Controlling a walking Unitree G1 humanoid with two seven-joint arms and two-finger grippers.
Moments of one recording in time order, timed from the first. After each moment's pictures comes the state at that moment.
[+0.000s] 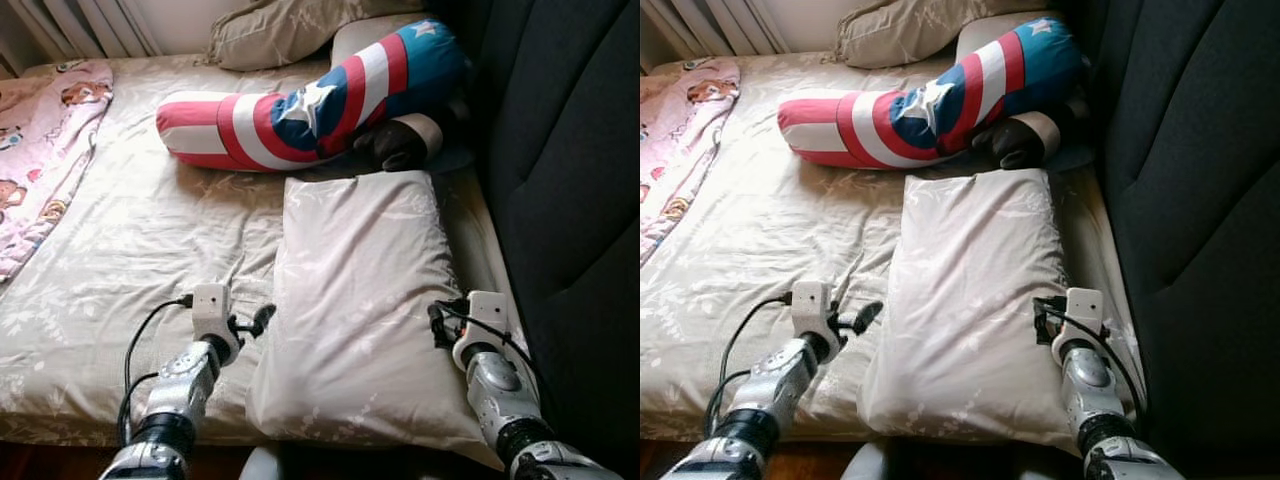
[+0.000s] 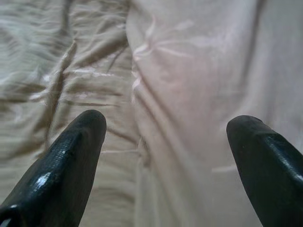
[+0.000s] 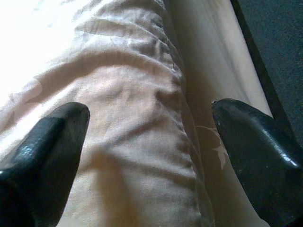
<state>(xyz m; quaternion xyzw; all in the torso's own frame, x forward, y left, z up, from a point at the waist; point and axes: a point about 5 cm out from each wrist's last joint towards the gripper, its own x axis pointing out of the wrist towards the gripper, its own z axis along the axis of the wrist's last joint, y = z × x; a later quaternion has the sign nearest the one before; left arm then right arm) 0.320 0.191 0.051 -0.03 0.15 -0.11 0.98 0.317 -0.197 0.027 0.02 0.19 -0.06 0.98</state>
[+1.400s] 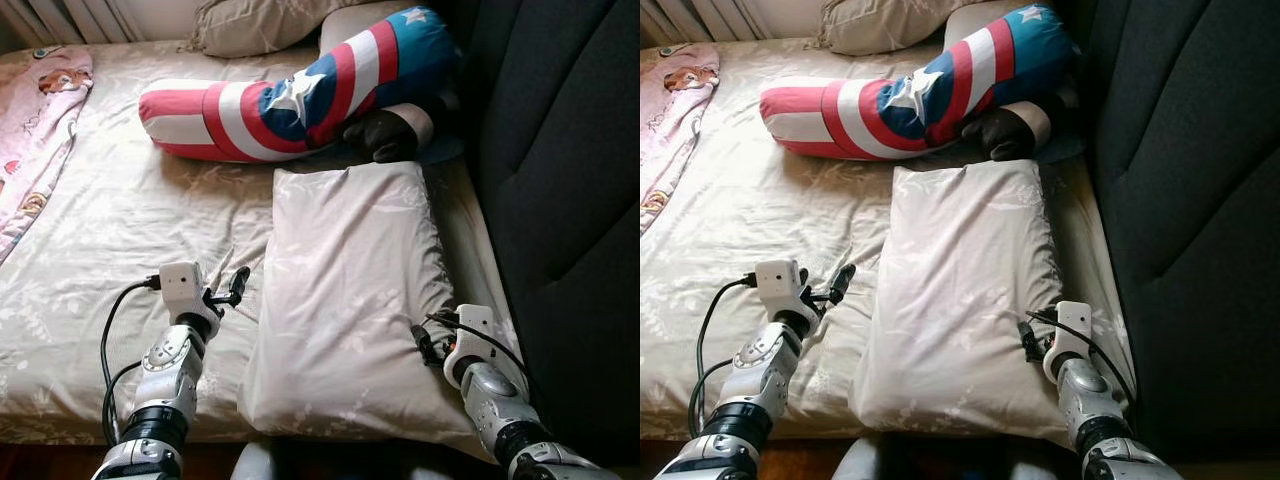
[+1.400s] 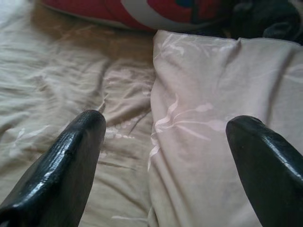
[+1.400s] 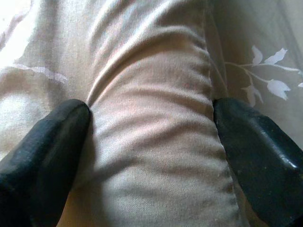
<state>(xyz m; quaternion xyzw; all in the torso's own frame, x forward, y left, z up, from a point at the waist) 0.333 0.201 0.089 -0.09 0.02 -0.03 1.00 0.306 -0.184 0.006 0.07 0.28 0.01 0.96</state>
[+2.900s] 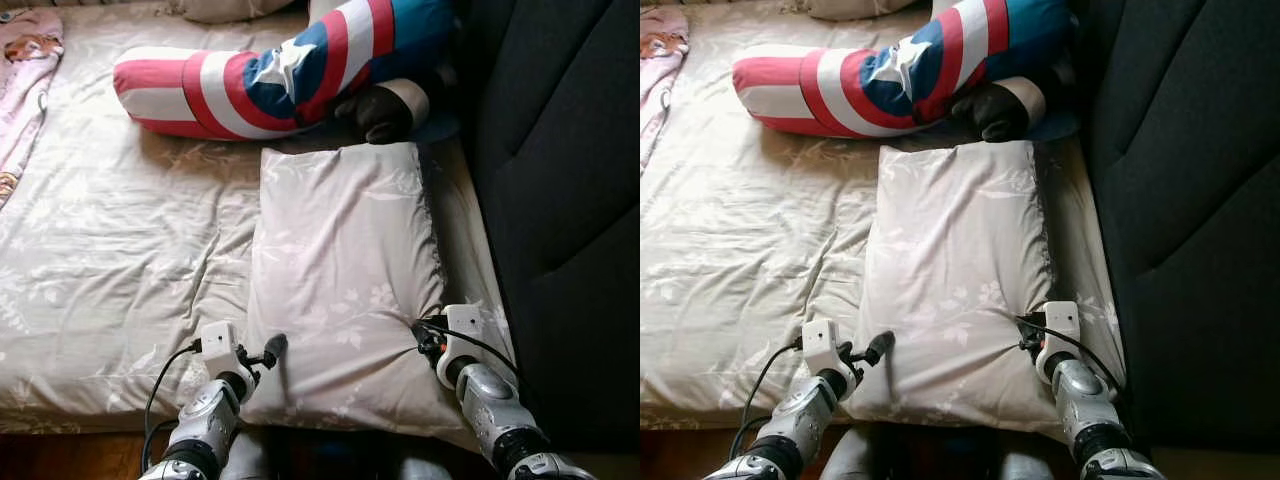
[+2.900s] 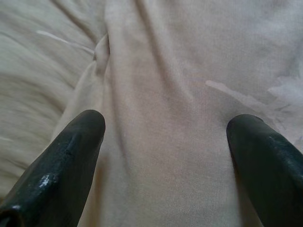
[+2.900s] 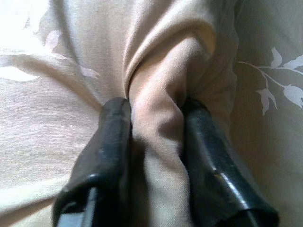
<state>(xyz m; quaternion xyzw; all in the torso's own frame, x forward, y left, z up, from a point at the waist) 0.296 0.160 0.003 -0.19 0.20 -0.04 0.96 0.303 -0.175 0.007 0.04 0.25 0.07 0.96</state>
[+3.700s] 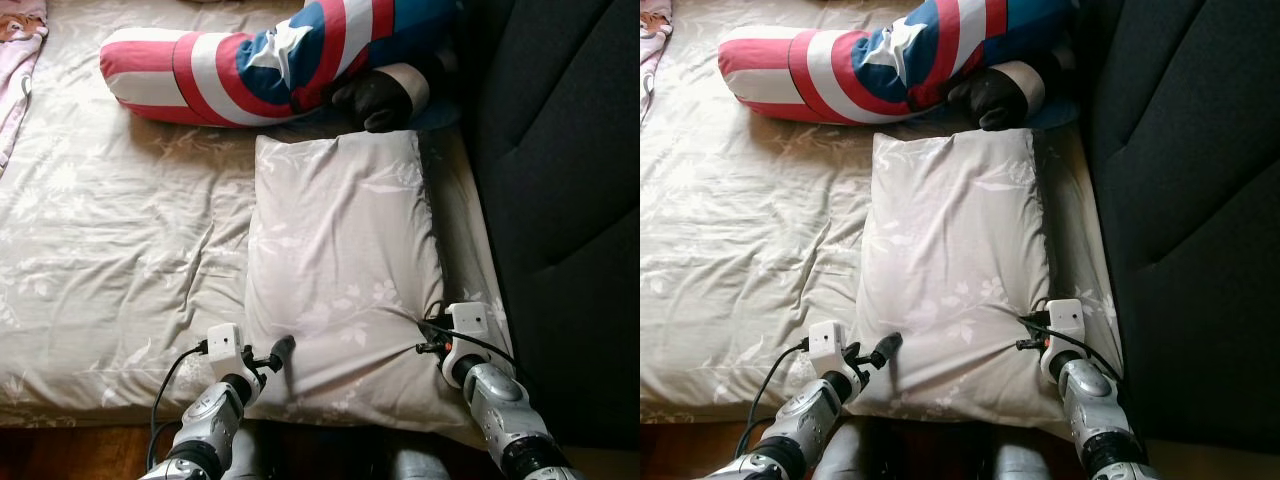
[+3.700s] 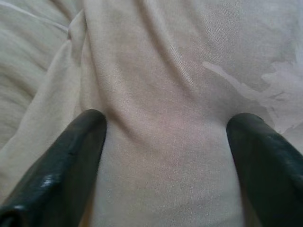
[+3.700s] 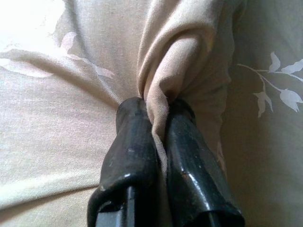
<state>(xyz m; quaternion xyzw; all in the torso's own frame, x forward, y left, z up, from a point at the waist) 0.295 0.153 0.001 -0.20 0.20 -0.08 0.95 0.298 -0.184 0.013 0.03 0.24 0.09 0.97</state>
